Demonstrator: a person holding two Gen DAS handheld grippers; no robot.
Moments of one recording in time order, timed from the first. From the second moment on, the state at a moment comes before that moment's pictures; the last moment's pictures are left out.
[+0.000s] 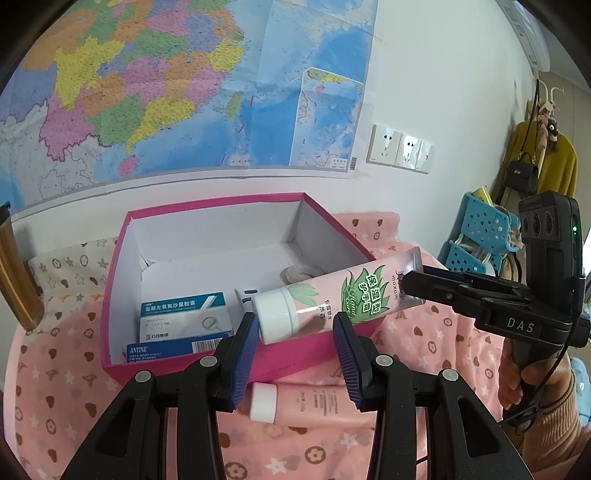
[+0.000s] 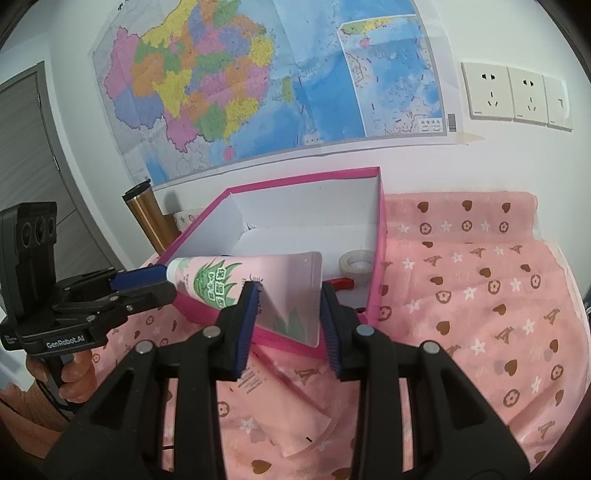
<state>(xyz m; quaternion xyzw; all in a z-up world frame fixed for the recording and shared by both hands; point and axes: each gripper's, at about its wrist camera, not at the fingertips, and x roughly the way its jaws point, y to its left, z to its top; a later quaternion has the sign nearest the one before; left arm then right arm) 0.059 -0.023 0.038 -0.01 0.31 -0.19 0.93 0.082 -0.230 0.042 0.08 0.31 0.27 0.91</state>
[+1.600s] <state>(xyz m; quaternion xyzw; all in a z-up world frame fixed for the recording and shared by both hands) 0.102 -0.026 0.027 -0.02 0.33 -0.17 0.93 0.121 -0.228 0.032 0.07 0.33 0.25 0.91</state>
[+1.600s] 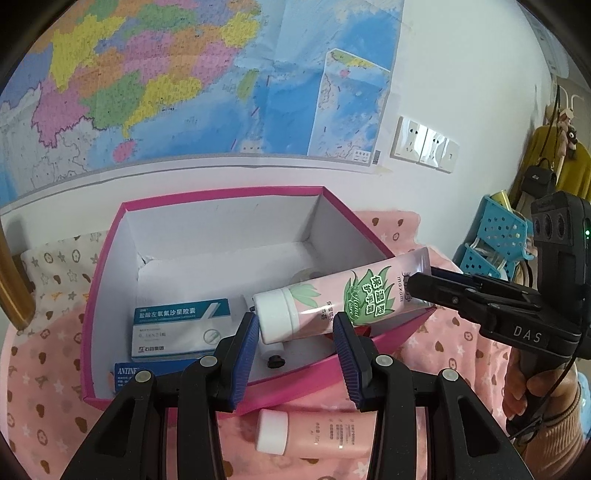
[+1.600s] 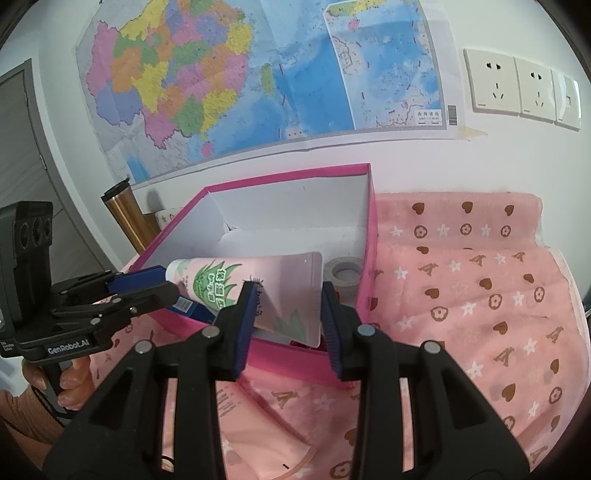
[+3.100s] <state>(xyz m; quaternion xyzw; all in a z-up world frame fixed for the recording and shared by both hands) 0.056 -0.013 0.017 0.01 0.32 -0.19 0.93 0.051 -0.228 -0.024 0.10 0.40 0.28 0.87</state>
